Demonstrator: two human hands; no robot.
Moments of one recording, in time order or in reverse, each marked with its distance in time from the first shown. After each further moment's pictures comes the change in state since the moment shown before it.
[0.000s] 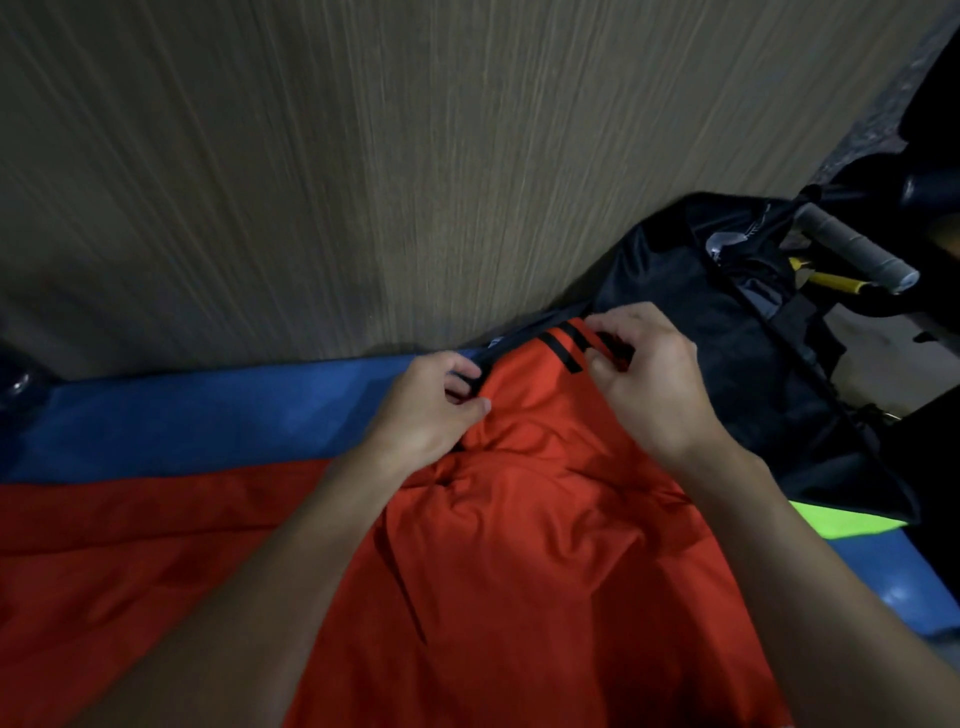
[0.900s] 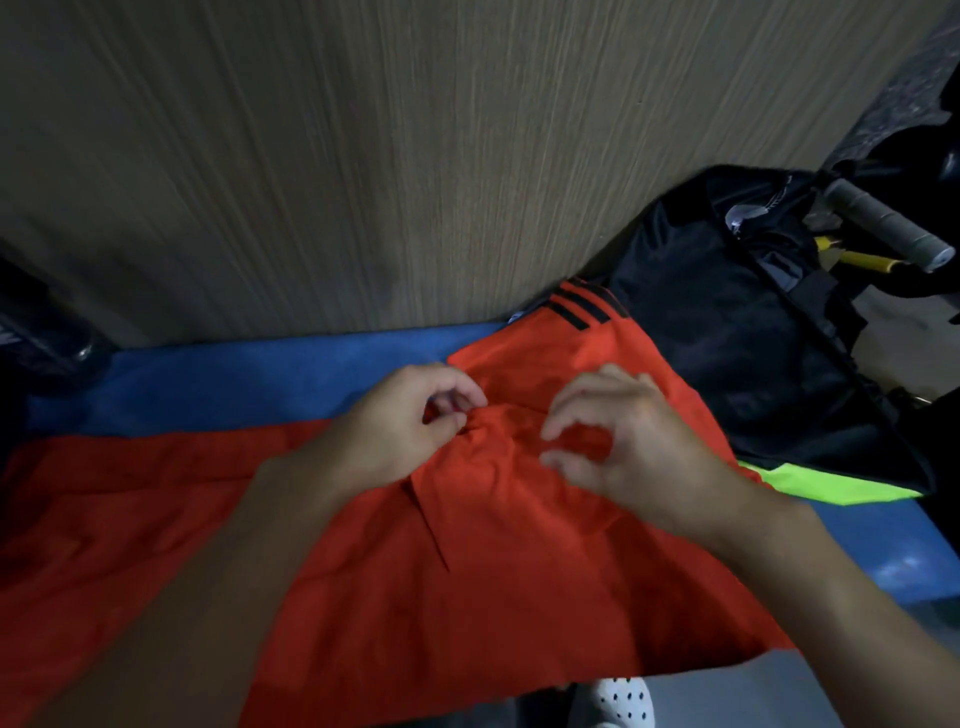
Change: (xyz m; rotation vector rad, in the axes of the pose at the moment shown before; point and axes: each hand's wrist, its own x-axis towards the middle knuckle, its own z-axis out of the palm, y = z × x) left_hand -0.053 -0.018 -0.043 0.127 -0.154 0.392; right_hand -0.064 -0.023 -0.008 0.001 -0.386 -0.406
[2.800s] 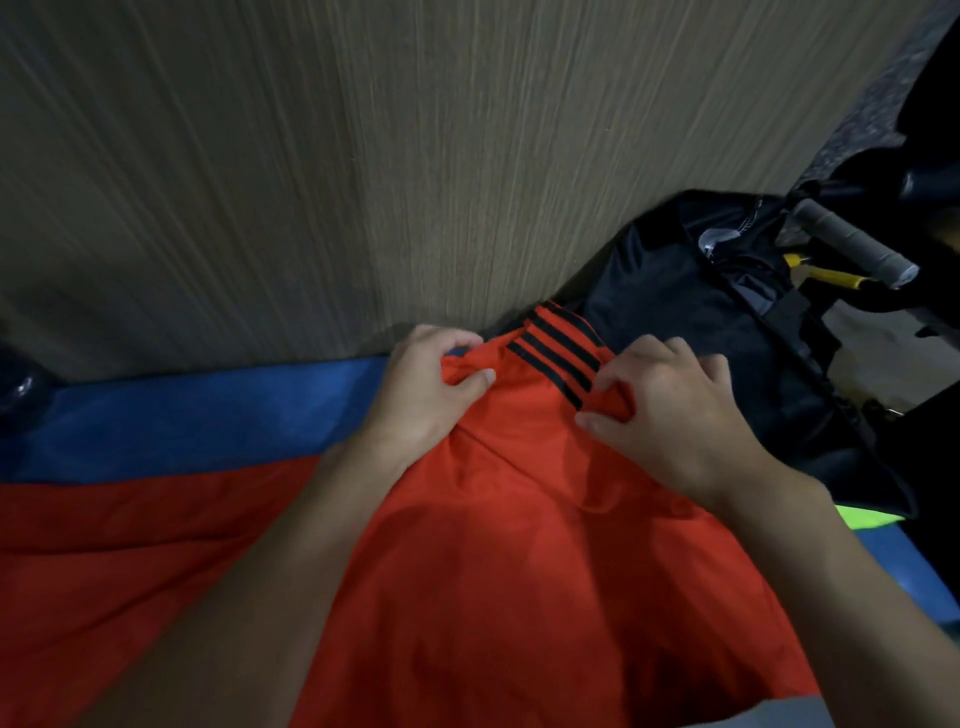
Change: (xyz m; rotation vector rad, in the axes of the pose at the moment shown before) left_hand 0.073 0.003 0.031 0.014 0.357 -0.101; right_hand 0.018 0.032 -0.034 -0.398 0.027 0.414
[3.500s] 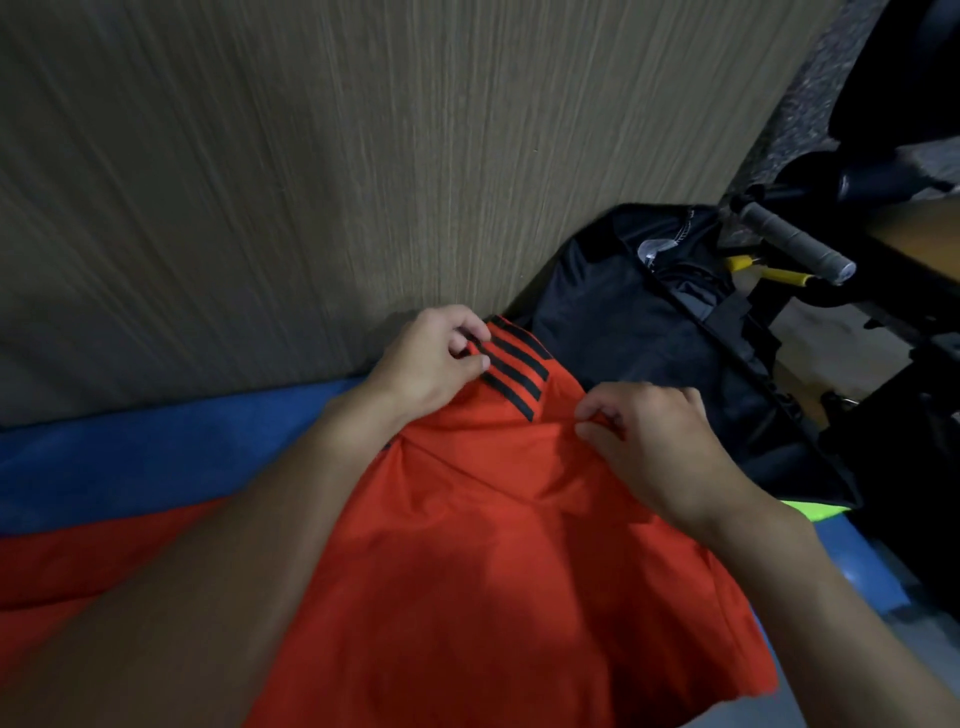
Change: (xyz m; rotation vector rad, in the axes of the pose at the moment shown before) left_hand 0.051 0.027 0.024 -0.036 -0.266 -0.033; right_hand -0.018 0.025 -0.004 0.161 0.044 0.064
